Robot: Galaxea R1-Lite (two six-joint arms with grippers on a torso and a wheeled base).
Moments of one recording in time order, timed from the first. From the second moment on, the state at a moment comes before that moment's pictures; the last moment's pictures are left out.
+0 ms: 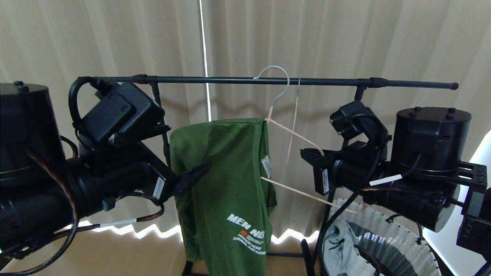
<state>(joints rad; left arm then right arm) -0.63 1.36 -0.76 -0.39 0.11 0.43 0.69 1.61 -0.80 -0.55 -0.22 -0.01</state>
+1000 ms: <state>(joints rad) -0.58 1.54 -0.86 -0.52 0.05 0.75 0.74 1.58 -0.74 -0.61 -0.16 -0.06</state>
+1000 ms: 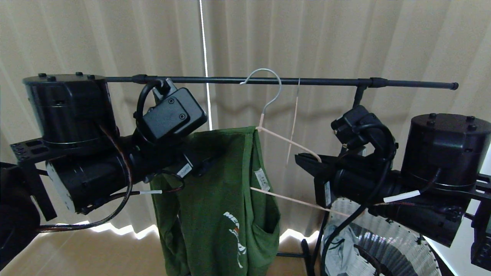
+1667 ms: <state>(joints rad) -0.57 1.55 -0.85 -0.54 0.04 0.77 0.77 1.56 -0.73 -0.61 -0.15 -0.06</state>
